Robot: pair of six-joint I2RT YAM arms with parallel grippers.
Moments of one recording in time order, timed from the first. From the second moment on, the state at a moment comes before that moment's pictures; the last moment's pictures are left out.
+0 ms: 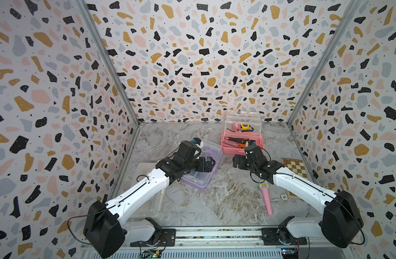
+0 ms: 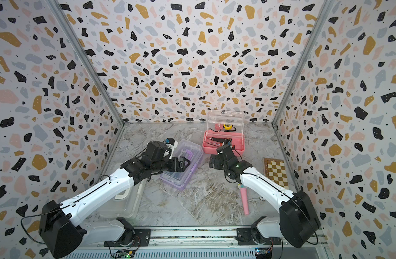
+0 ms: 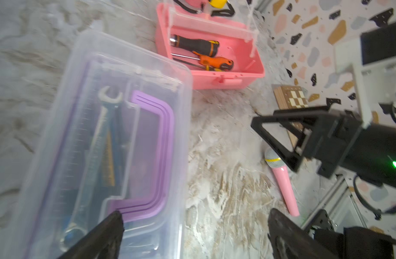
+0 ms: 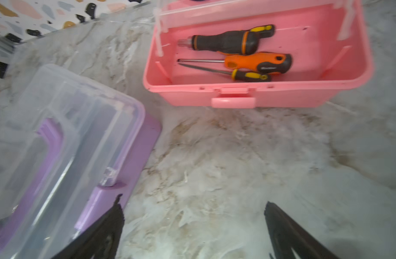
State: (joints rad) left arm -0.68 1.26 1.01 -0.44 0.18 -0.49; right arm 0.56 1.32 0.91 -0.40 0.19 0.55
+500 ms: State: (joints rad) left arm -0.91 1.61 0.96 -0.09 0.07 -0.67; right arm 0.35 1.26 0.89 -0.51 0.18 0.50
